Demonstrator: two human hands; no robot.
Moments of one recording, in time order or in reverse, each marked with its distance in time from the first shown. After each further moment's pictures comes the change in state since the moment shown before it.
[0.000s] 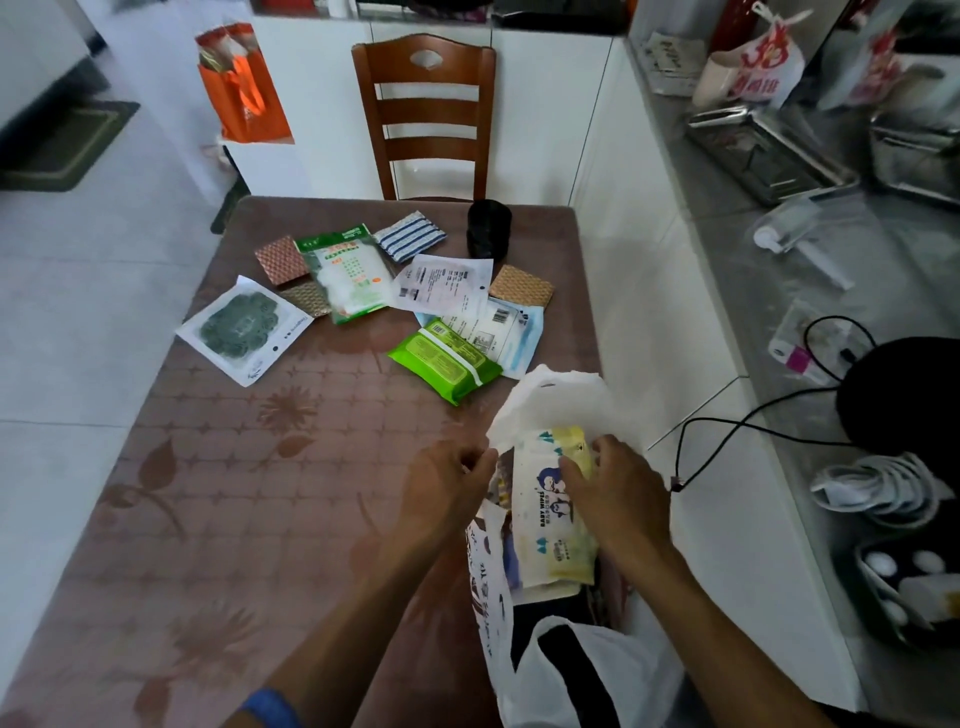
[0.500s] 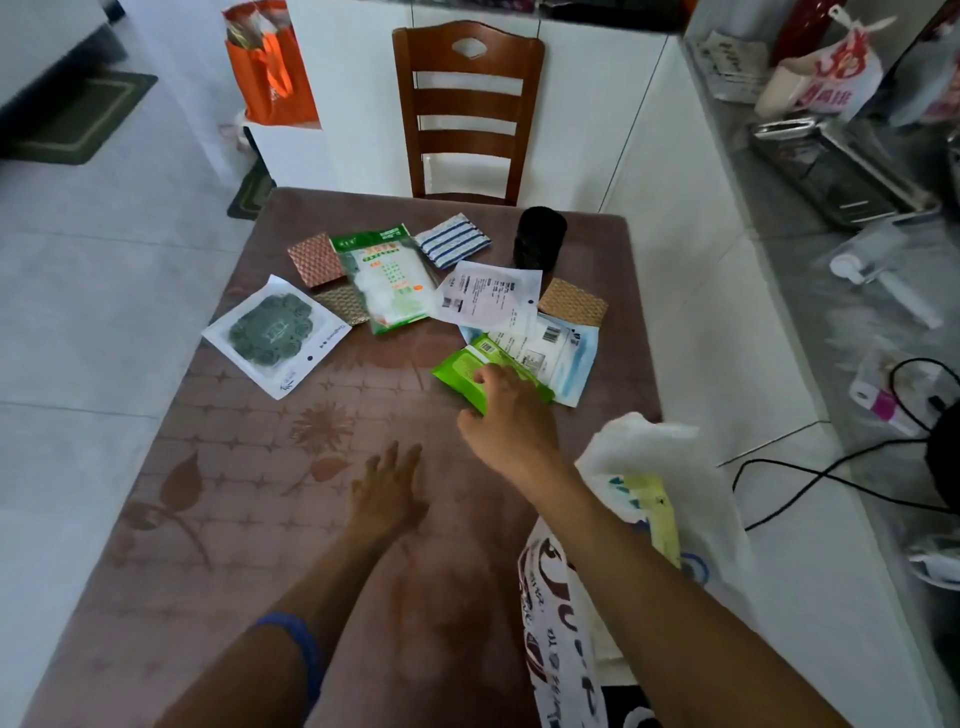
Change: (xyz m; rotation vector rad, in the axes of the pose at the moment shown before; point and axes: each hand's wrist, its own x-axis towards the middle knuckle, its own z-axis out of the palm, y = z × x) left_hand 0.078 -0.160 -0.046 0.576 -0.310 -0.202; right_hand 0.070 -0.191 0.055 0.058 -0.187 -0.389
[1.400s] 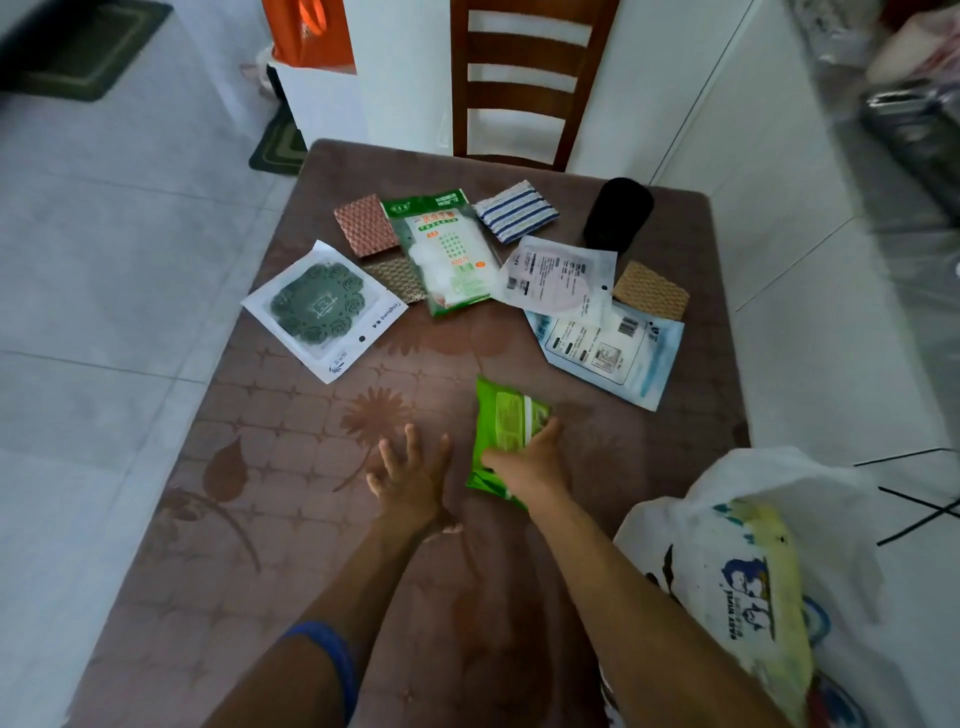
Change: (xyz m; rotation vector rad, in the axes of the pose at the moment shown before) left_hand 0.033 -0.059 0.001 -0.076 -0.059 -0.026; right_hand 0.044 0.005 0.145 0.404 -0.106 0.641
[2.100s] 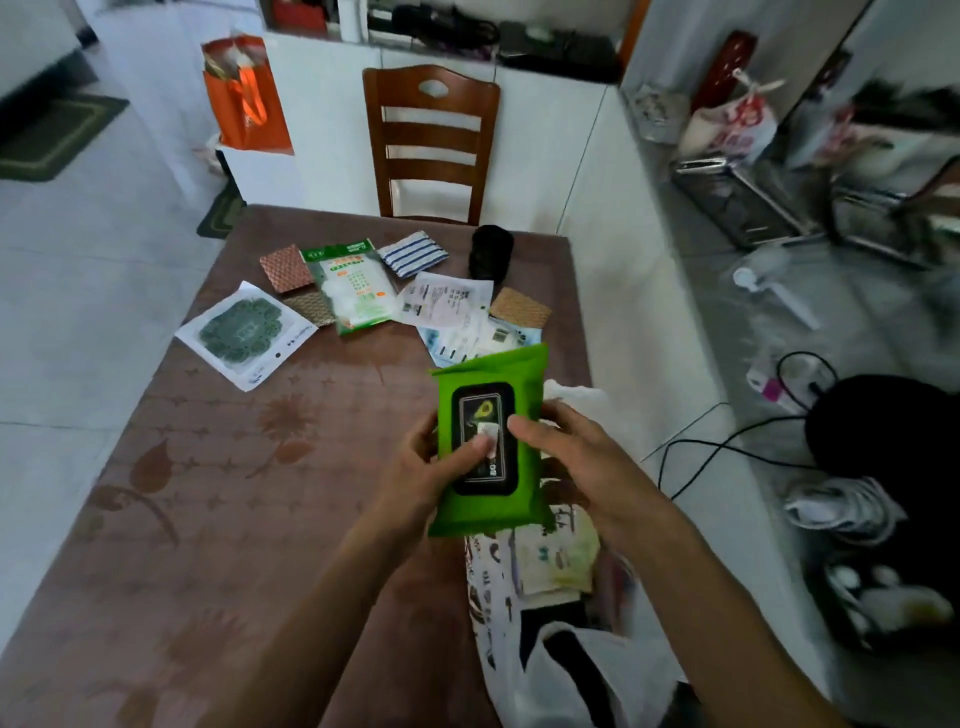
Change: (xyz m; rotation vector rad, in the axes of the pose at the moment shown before) left_hand -0.200 0.180 -0.060 -1.580 -0.094 0.340; right_hand -0.190 0.055 -0.248 0.596 -0.309 -0.290
